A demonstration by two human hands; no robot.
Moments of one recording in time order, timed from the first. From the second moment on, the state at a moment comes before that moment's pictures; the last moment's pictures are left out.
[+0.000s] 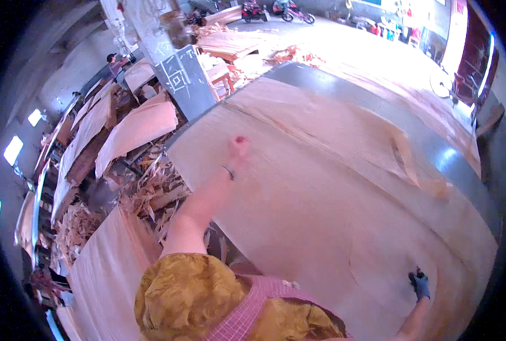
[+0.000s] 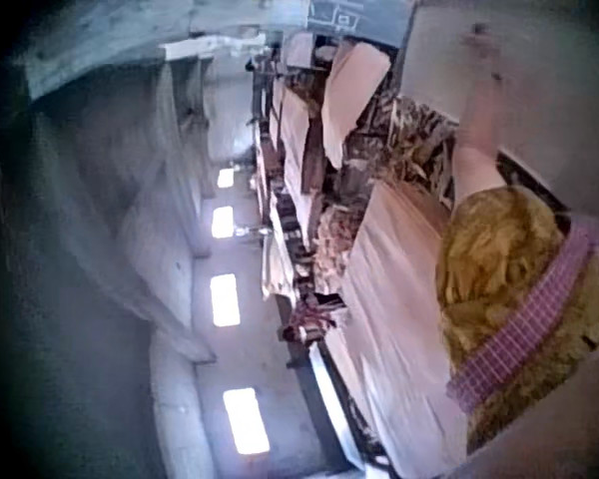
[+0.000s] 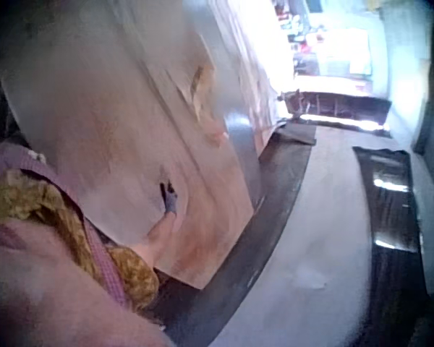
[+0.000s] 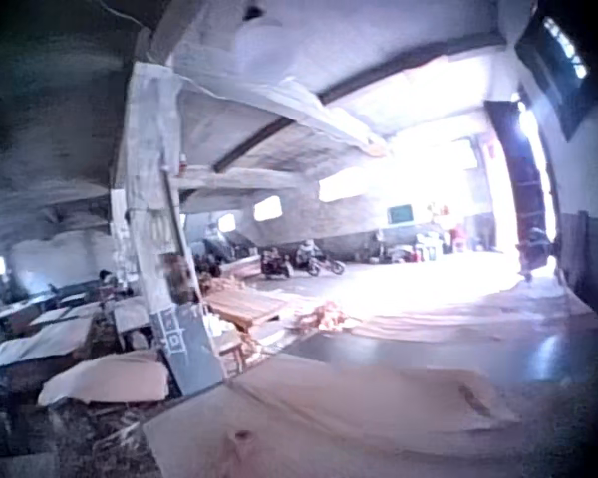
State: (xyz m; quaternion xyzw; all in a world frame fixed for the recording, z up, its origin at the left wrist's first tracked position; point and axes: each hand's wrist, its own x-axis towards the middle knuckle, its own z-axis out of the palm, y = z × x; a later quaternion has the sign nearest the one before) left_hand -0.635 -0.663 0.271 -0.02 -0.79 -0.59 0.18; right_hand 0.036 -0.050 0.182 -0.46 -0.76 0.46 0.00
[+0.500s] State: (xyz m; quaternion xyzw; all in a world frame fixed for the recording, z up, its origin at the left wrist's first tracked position) left_hand -0.985 -0.868 0.531 -0.23 -0.62 -0.75 0.03; right_hand -0.531 -0.505 0.402 -0.04 -0.98 0.15 0.11
